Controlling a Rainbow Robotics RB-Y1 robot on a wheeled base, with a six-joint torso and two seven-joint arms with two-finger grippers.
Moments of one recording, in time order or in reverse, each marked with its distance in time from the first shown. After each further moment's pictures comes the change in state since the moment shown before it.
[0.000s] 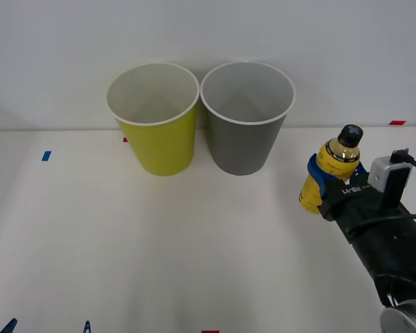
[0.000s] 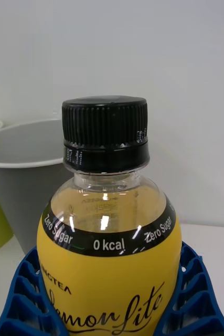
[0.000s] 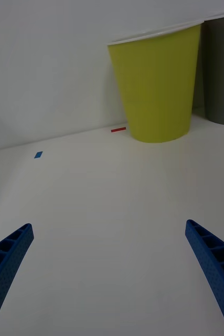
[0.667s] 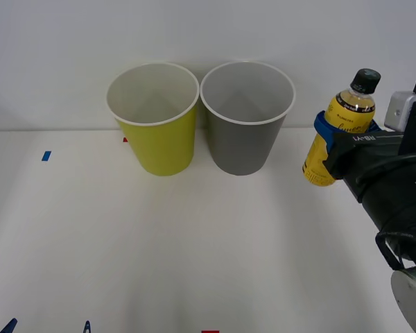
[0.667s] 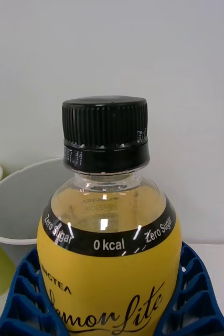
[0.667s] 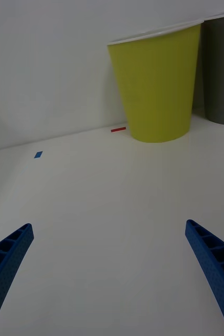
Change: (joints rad) right arm -0.194 0.037 0.002 -0.289 0.354 0.560 -0.374; left arm 0.000 0.000 0.000 0.000 0.000 0.000 0.000
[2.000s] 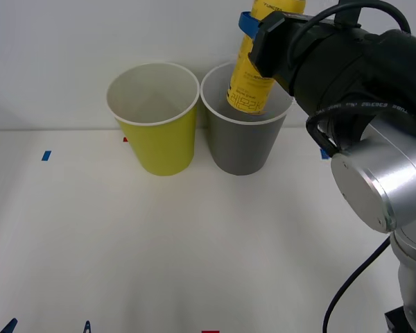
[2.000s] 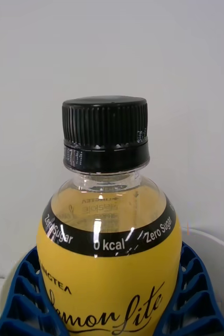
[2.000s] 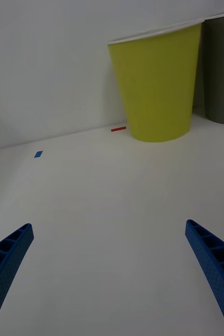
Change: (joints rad) right arm -0.699 0.037 0.112 0.127 -0.056 0.456 -0.245; left arm 0.000 0.000 0.000 0.000 0.000 0.000 0.000
